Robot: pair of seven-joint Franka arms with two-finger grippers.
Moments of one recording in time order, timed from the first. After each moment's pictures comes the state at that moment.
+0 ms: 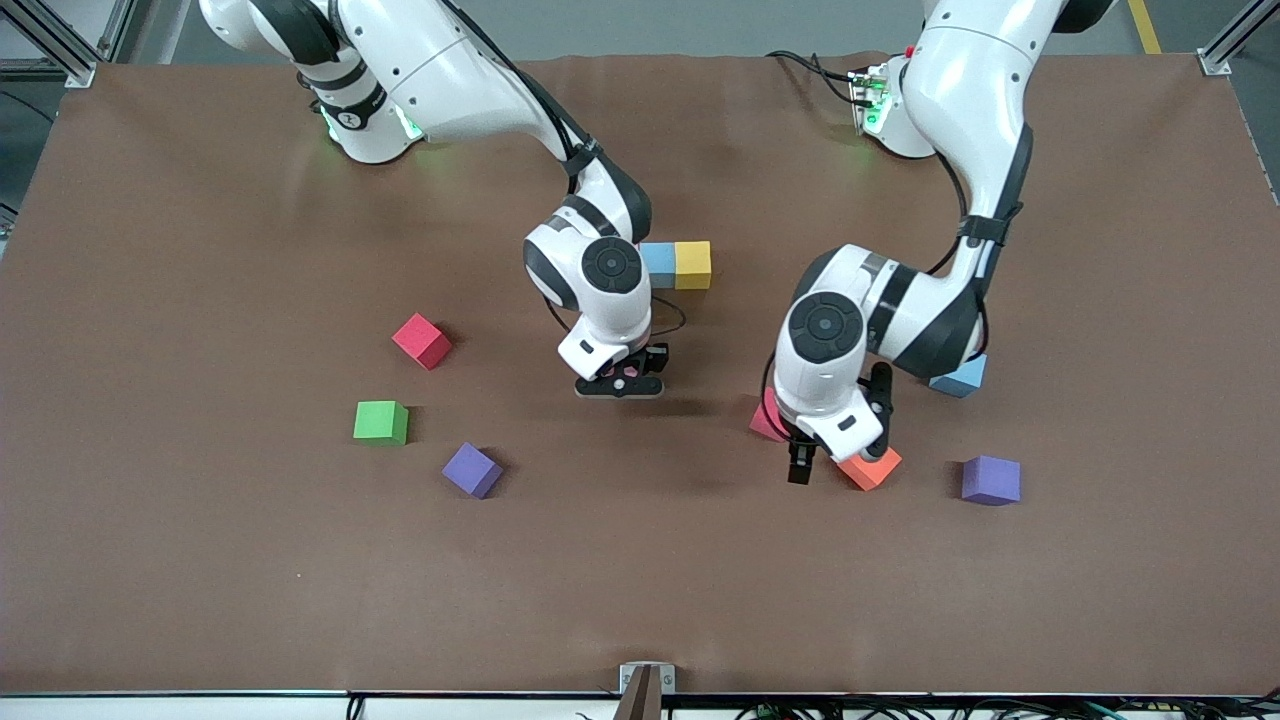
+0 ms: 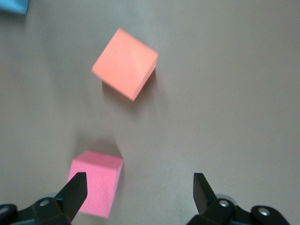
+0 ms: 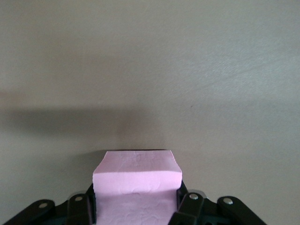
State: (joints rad) left arm -0.49 0.63 0.02 -1.49 0.18 2.15 -1.88; right arm 0.77 0.77 0.00 -1.50 -0.04 2.30 0.80
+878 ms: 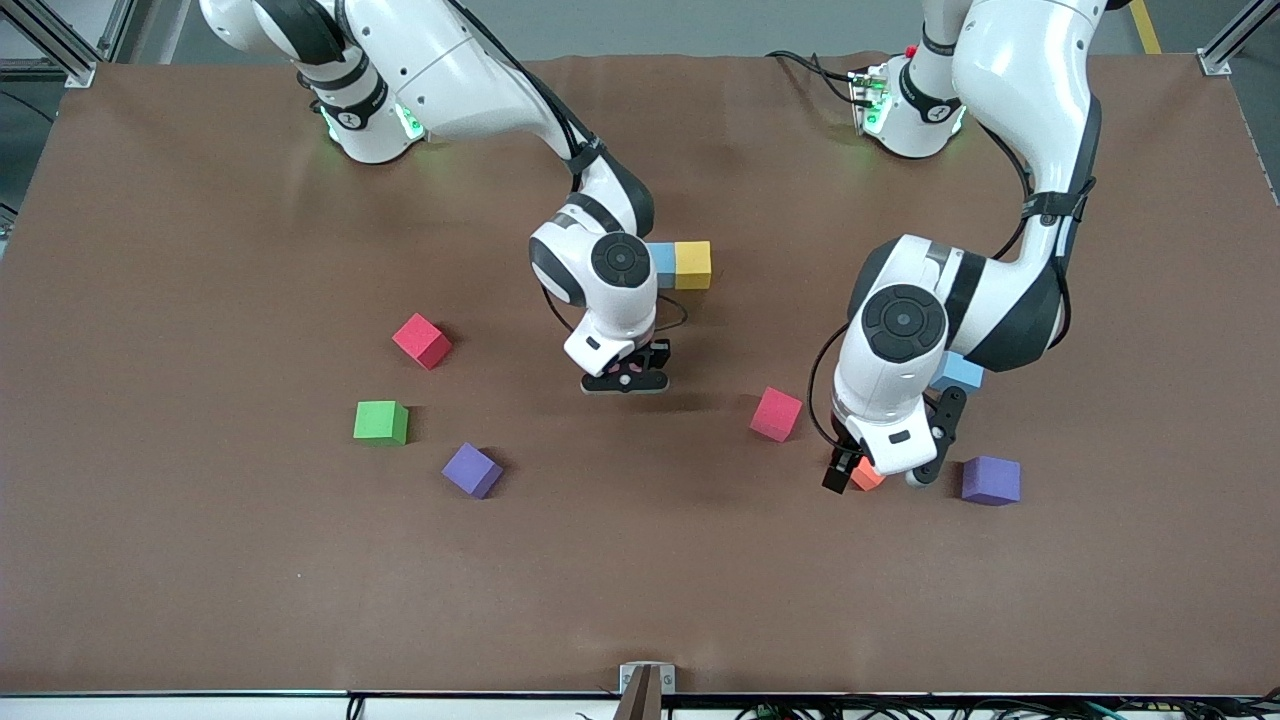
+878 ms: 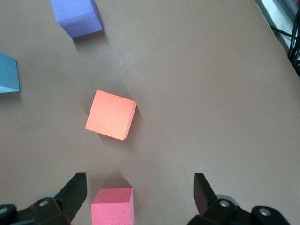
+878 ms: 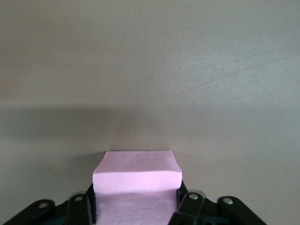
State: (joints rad) left arm -0.43 0.56 0.02 -1.49 0.18 2.12 -1.55; right arm 0.78 0.78 0.00 -1.50 -0.08 2.30 0.80
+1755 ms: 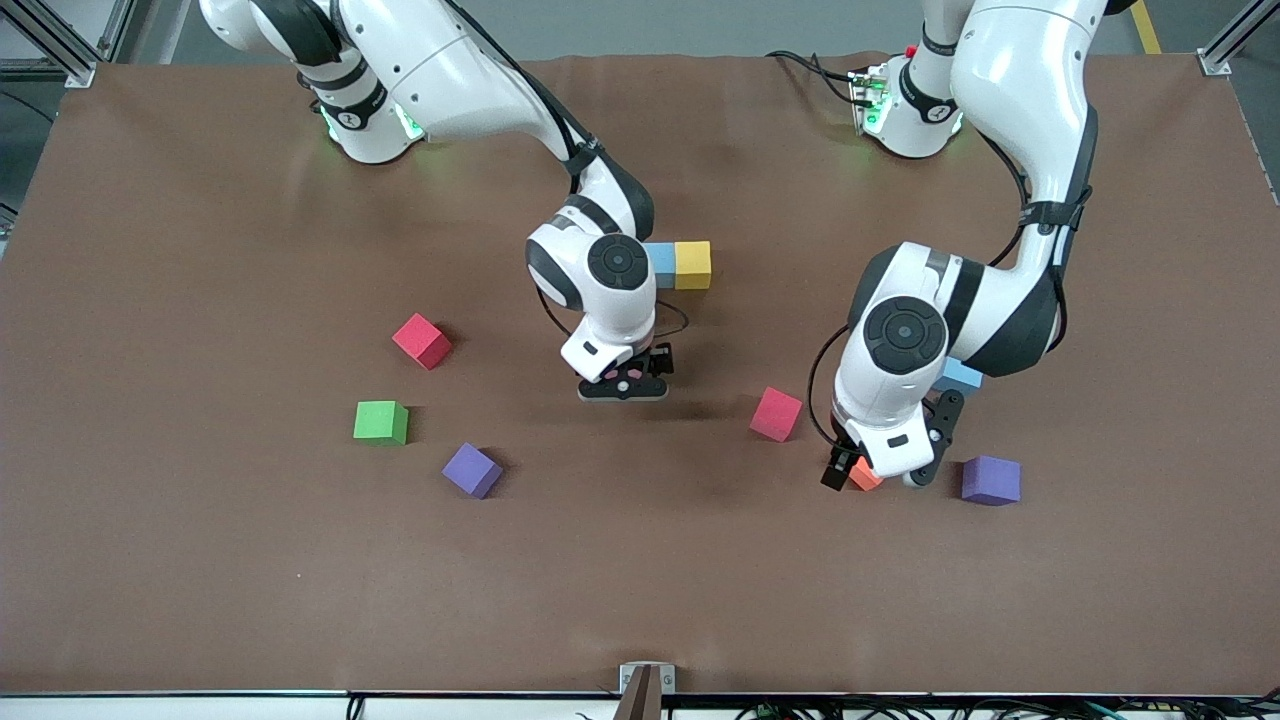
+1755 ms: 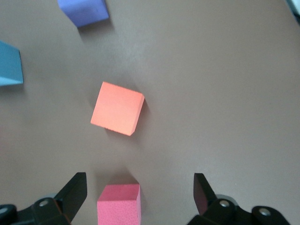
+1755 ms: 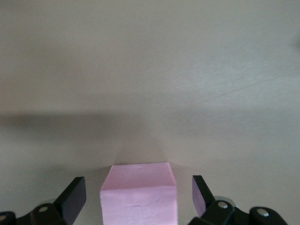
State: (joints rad) left arm -0.42 0.58 0.02 -1.50 0.13 2.10 -1.54; right arm 0.76 0.77 -0.01 -1.45 -0.07 2.25 0.80
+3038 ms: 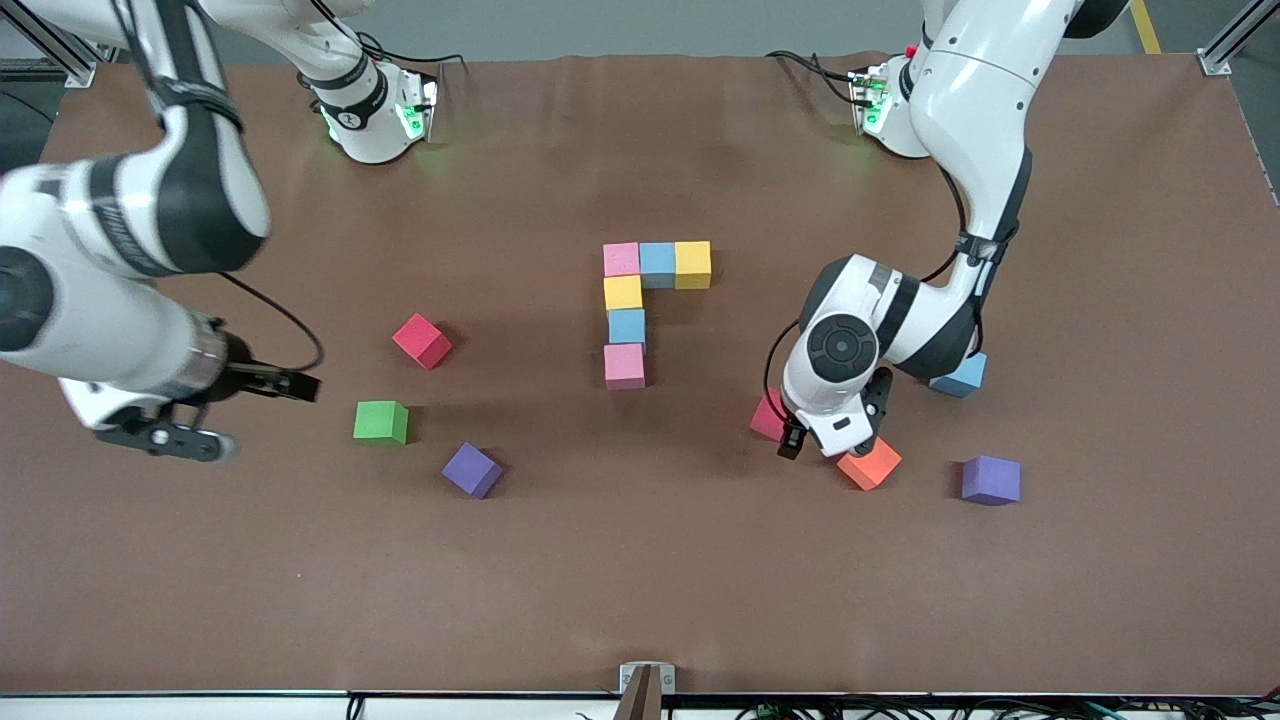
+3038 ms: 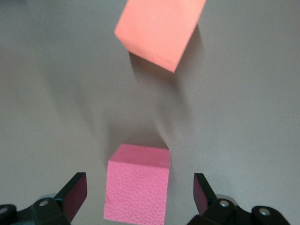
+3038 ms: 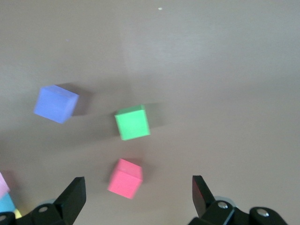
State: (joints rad) left arm -0.44 0.64 -0.06 -1.63 0.08 2.20 -1.73; right arm 0.13 0.34 -0.03 -1.43 -0.02 1.63 0.26
